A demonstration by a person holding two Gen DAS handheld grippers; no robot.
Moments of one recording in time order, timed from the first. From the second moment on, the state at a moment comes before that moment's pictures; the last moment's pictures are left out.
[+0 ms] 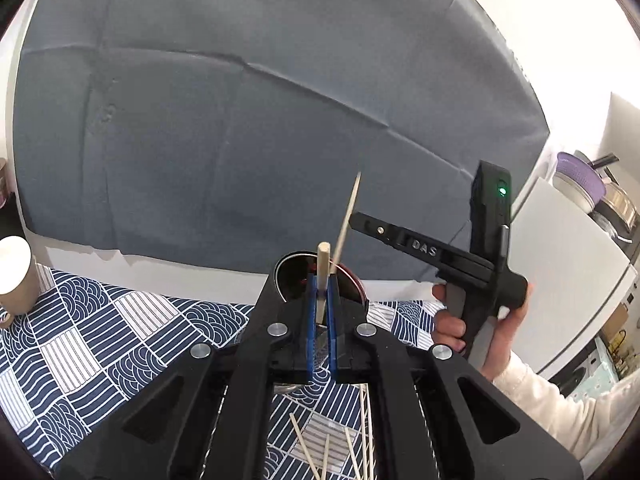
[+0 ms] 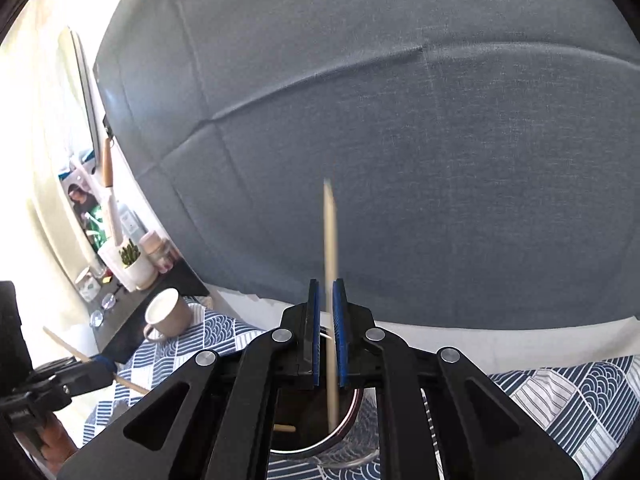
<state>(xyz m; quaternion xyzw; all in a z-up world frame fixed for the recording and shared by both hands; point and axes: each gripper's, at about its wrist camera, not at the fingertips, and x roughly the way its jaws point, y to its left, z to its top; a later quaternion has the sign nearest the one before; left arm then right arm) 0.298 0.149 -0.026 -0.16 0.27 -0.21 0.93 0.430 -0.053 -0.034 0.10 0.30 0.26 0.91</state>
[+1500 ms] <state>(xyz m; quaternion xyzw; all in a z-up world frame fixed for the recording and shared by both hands) 0.157 0.144 -0.057 -0.12 0.37 -0.10 0.92 0.303 -0.101 -0.027 0.06 0.35 0.20 0.91</state>
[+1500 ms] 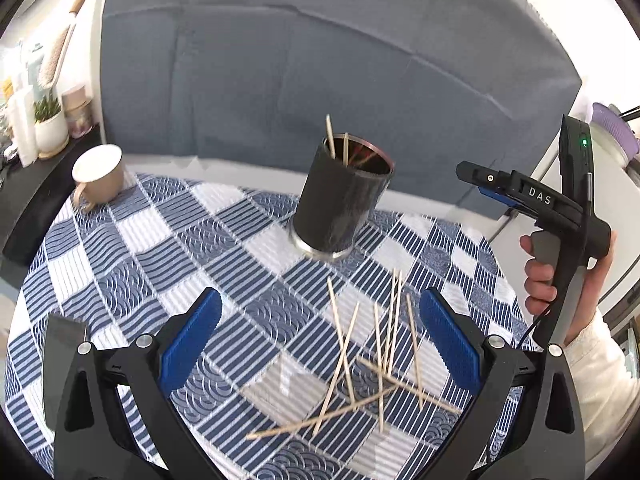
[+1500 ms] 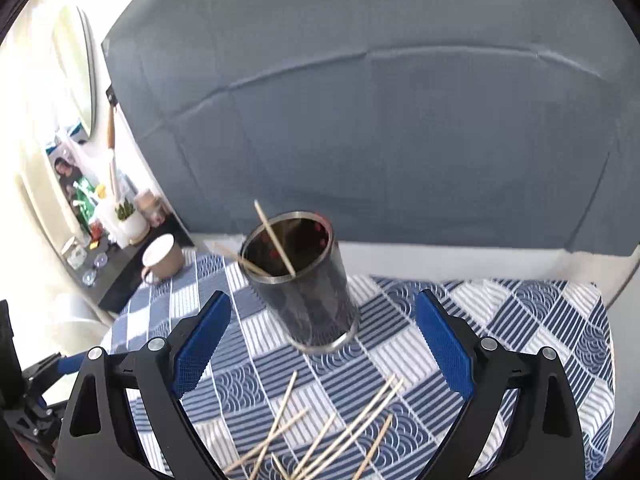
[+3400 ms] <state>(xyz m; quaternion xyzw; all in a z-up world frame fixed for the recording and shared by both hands) 0.176 0.111 -0.216 0.19 0.58 -0.23 0.76 0.267 -0.115 -0.225 -0.04 0.59 0.08 0.80</state>
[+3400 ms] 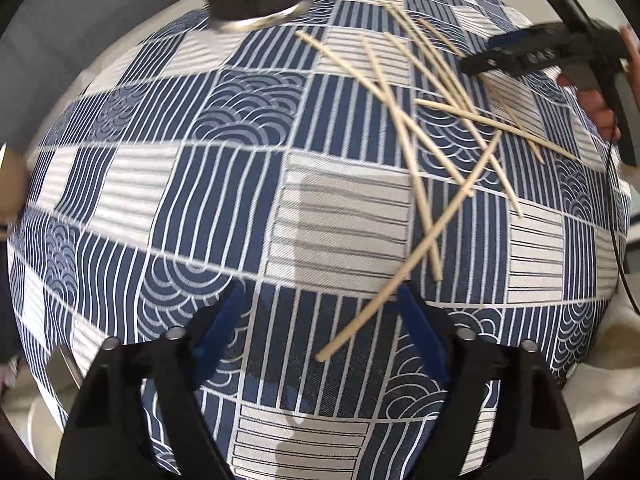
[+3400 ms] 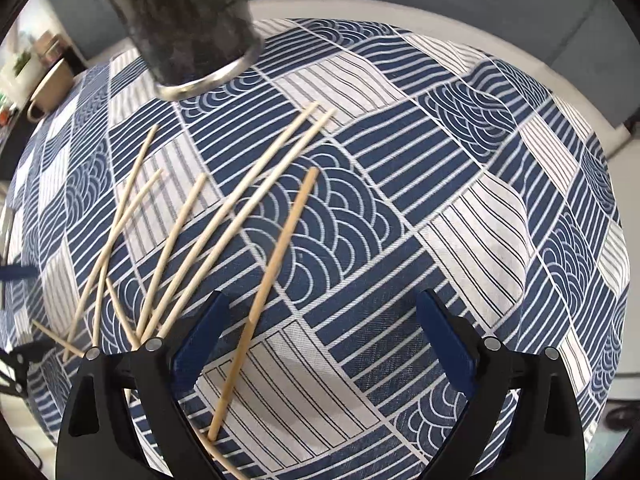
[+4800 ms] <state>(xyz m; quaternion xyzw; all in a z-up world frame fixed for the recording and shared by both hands) 0.060 0.148 -0.174 -0.02 0.60 -0.15 0.79 0.233 -0.194 -0.148 -0.02 0.54 0.09 0.83</state>
